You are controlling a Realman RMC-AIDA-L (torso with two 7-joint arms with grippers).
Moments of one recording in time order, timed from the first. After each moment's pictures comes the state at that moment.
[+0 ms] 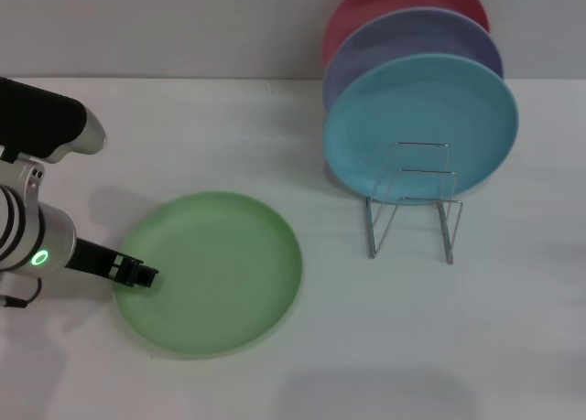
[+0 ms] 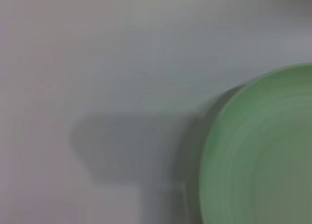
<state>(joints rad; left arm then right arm) -0.38 -2.07 1.58 1.38 -0.41 -1.22 0.24 0.20 2.09 2.10 0.16 -0.16 1.40 -2.69</state>
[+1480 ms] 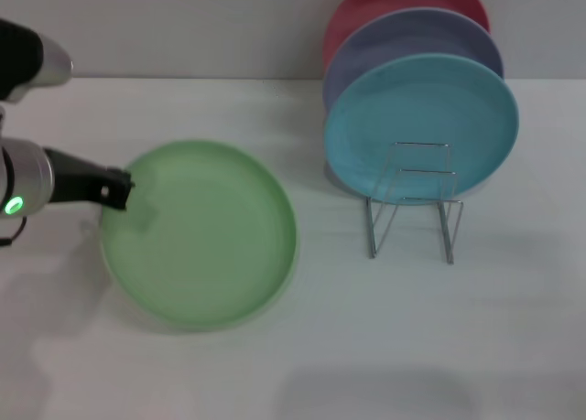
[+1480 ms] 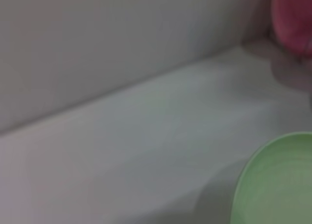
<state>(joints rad) -0.27 -2.06 1.58 1.65 -0.41 -1.10 0.30 0.20 2.09 1.96 0.23 -0.16 1.74 -2.69</state>
